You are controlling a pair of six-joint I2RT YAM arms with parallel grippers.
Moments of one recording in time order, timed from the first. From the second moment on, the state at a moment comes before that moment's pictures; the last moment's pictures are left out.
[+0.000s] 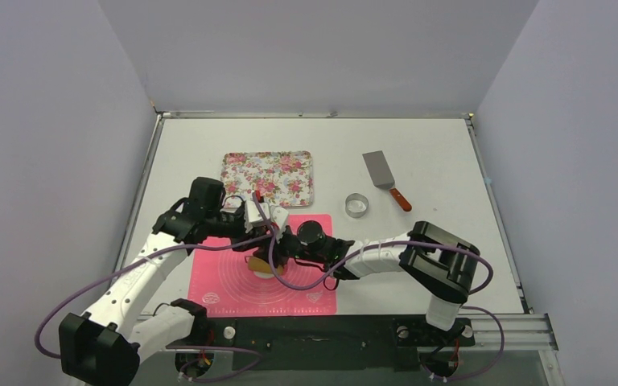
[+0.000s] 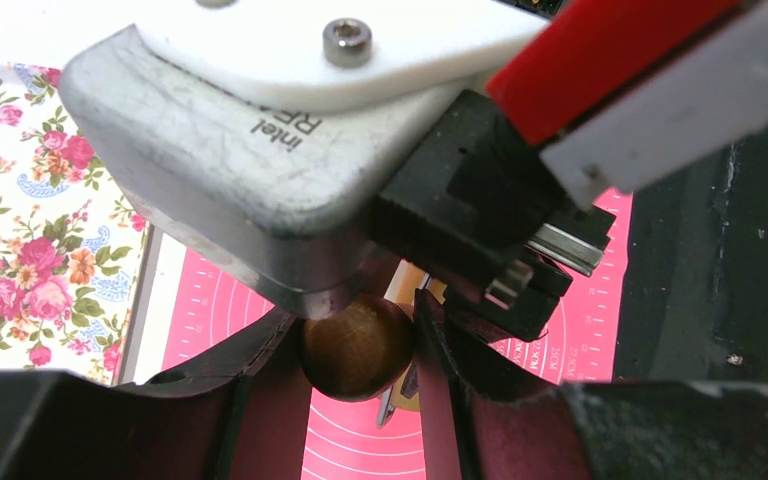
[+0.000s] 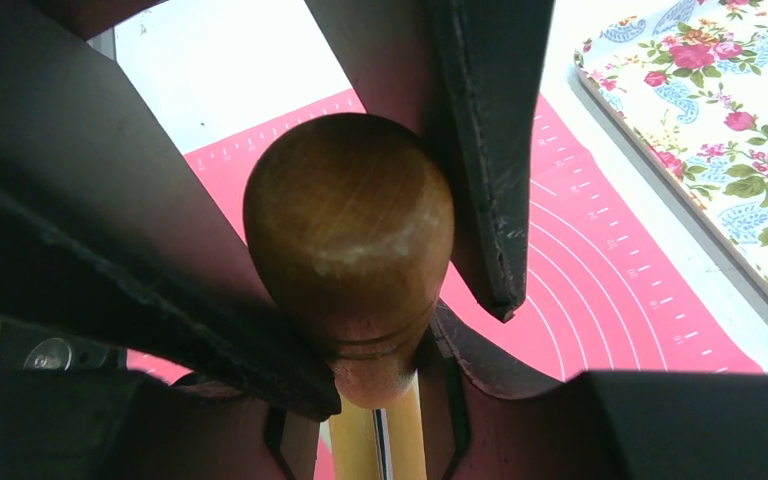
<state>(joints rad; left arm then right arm) -0.38 1.03 0.82 -0.68 0.77 0.74 1.10 1.78 0.80 0.71 -0.18 0.13</state>
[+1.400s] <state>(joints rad) -0.41 1.03 1.05 -0.95 0.75 0.68 1.12 1.61 0.92 0.38 -0.21 0.11</state>
